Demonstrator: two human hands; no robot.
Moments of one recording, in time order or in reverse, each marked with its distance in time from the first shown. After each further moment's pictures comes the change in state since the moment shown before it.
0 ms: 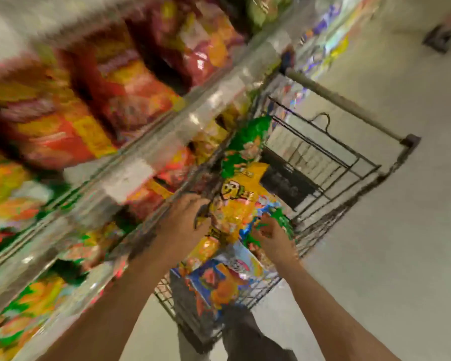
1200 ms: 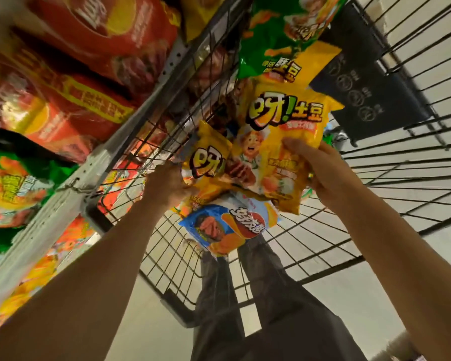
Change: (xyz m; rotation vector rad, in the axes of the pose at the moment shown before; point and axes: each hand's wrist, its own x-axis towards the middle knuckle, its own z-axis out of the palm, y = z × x) left_hand 0.033 -0.175 0.191 0.136 -0.577 -0.666; right_hand 0.157 0.040 -0.002 0.323 -0.293 0.456
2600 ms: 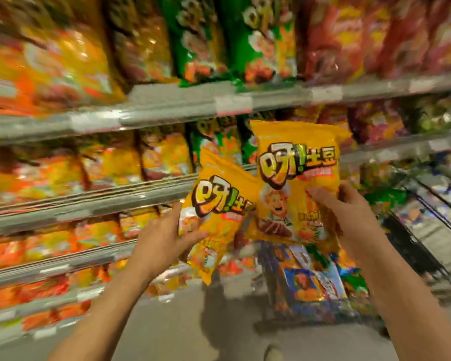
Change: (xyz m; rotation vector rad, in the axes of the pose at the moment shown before) left_hand -0.594 -0.226 -0.001 -0.350 1.137 0.052; right_hand -0.474 0.077 0.198 -0.174 -0.427 -0.932
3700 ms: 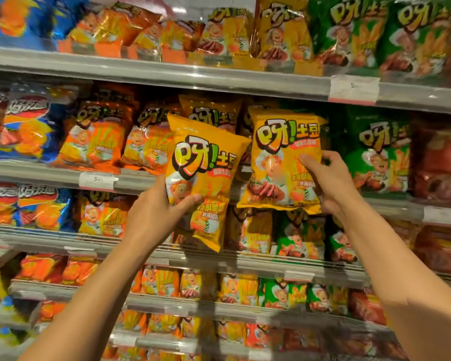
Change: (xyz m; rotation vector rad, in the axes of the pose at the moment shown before) left_hand 0.046 -0.067 -0.213 -0.050 0.555 -0.288; right_hand 0.134 -0.150 0.266 -0.029 -0.258 -0.261
